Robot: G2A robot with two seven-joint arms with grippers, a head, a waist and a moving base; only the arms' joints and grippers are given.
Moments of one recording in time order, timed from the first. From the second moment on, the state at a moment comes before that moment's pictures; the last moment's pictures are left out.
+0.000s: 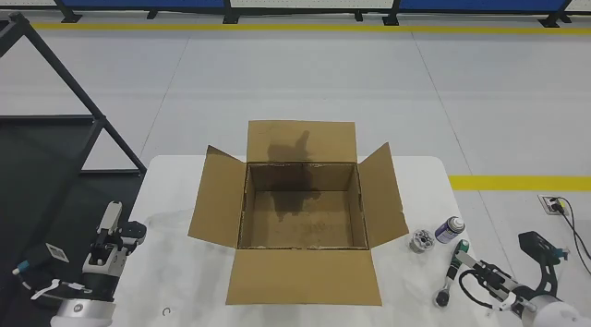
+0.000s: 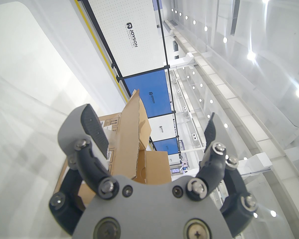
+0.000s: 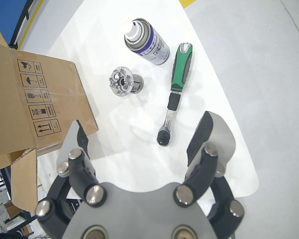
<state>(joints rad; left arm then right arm) 1.56 -1.29 -1.86 -2.03 -0.14 -0.02 -0.19 -1.50 -1.21 1.92 -2.03 -0.66 0.37 0.98</state>
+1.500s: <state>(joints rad) 1.58 -1.28 -1.93 -2.00 -0.16 -0.08 -0.32 -1.18 -1.19 1.58 -1.67 -1.23 0.50 1.20</state>
